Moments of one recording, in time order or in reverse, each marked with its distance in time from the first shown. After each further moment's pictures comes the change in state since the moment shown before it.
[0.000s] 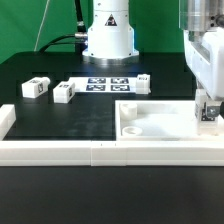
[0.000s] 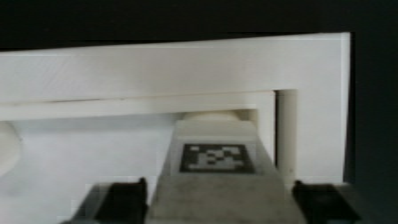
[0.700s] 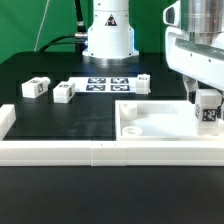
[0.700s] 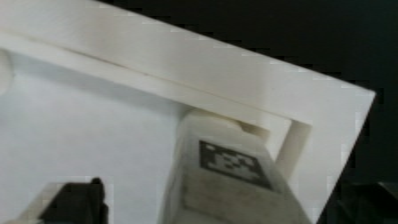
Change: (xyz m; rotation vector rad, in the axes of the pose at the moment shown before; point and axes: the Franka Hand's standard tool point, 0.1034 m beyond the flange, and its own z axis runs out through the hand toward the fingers) arm 0.000 0.000 0.001 -0.002 -0.005 -0.491
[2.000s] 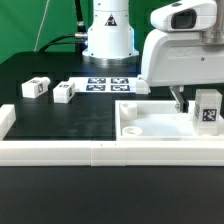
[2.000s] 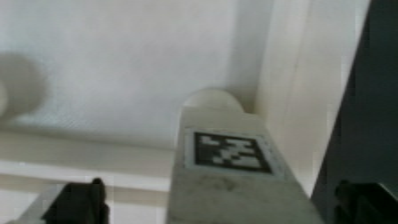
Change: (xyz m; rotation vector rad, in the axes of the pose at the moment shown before) arm 0.002 0.000 0.000 -0.053 0.038 -1.272
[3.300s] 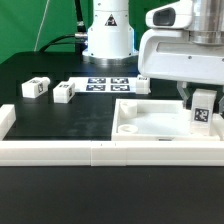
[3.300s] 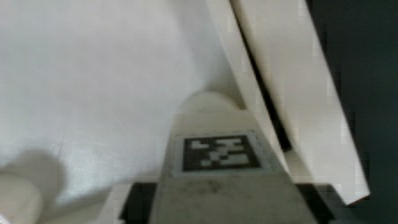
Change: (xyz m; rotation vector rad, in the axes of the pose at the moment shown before) arm -0.001 0.008 0.000 -0.009 0.001 0.621
